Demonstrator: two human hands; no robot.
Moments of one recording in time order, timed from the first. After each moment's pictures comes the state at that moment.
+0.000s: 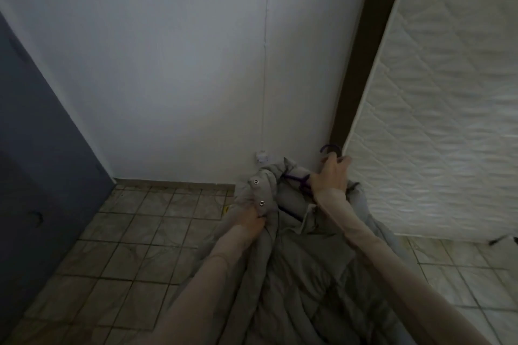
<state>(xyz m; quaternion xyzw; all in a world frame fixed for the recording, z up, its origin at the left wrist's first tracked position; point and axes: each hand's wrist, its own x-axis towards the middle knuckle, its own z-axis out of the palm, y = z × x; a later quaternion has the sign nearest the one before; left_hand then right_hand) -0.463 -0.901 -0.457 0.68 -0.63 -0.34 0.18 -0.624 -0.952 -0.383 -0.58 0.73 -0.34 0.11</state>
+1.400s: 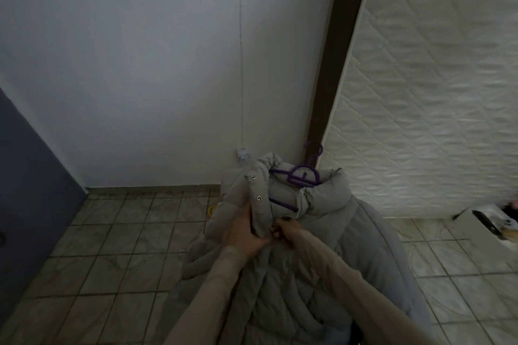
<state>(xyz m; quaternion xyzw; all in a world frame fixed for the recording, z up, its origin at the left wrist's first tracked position) -0.456 -0.865 -0.496 0.65 -0.64 -0.29 0.27 -0.586 -0.888 -0.473 -0.44 0.67 -0.18 0.57</state>
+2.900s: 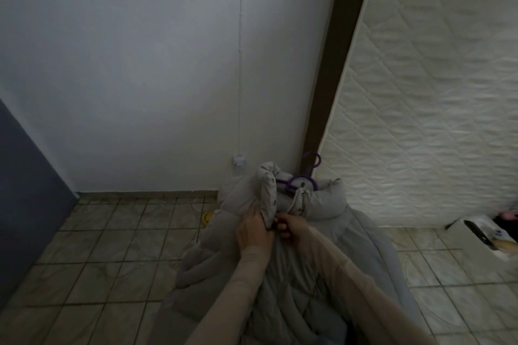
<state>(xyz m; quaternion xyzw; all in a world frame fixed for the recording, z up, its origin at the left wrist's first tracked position) -0.501 -0.876 -0.471 0.74 -0.60 -0.19 0.23 -0.593 -0.899 -0.448 -0.31 0.64 -0.28 0.64</state>
